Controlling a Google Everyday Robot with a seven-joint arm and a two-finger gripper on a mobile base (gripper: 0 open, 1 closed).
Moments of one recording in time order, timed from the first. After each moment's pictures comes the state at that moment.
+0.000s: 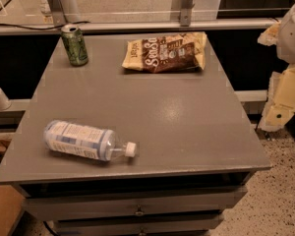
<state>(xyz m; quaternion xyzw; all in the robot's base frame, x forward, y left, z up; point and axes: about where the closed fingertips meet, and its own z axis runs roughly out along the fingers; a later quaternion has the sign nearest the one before) 0.438 -0.217 0.976 -0.60 0.78 -0.03 0.16</state>
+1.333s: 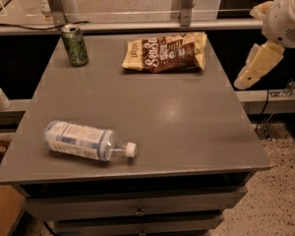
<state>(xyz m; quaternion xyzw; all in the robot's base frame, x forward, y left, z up) 0.557 -0.231 0.971 -0.57 0.76 -0.04 0.31</state>
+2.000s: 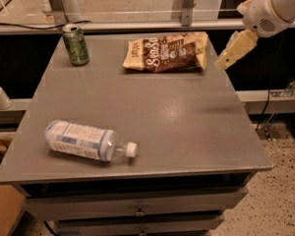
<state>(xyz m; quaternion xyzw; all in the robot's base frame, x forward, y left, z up) 0.642 -0.222 0.958 -0.52 0.77 0.00 0.36</state>
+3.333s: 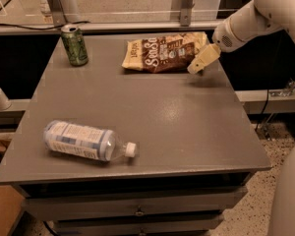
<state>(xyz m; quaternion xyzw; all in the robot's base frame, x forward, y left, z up) 0.733 -0.196 0.866 -0.45 0.82 0.08 0.34</state>
